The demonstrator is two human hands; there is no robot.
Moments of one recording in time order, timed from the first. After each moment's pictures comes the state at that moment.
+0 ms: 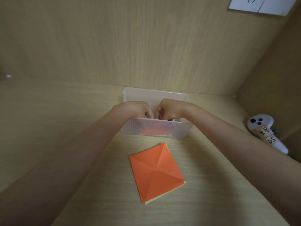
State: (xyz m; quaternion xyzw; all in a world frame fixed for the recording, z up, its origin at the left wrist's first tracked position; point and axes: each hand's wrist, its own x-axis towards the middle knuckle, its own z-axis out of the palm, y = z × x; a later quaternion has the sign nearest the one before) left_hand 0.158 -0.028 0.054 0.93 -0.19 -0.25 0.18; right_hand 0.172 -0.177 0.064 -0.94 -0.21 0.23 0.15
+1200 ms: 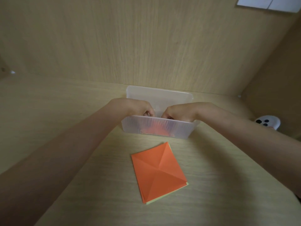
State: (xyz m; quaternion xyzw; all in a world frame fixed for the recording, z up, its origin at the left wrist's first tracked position) left_hand 0.172 -0.009 0.042 0.92 -0.24 -0.27 0.18; right_hand 0.165 -0.193 0.068 -0.88 -0.36 0.30 0.03
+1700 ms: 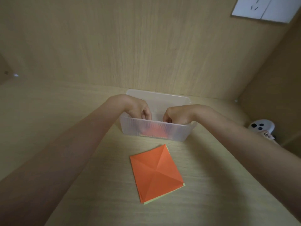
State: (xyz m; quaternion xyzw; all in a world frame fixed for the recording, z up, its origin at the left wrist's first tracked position) left_hand 0.170 -0.008 0.064 0.90 -0.23 -0.32 0.18; right_hand 0.160 -0.191 0.079 -0.91 -0.29 0.30 0.01
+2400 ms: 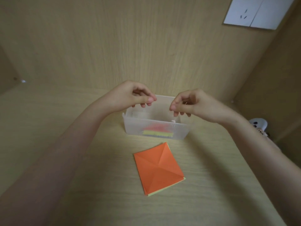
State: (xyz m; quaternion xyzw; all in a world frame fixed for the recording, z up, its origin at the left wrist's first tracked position) left_hand 0.090 0.009 0.122 0.86 -0.19 -0.02 0.47; right_hand 0.093 -0.224 0.133 -0.87 -0.26 0.09 0.40
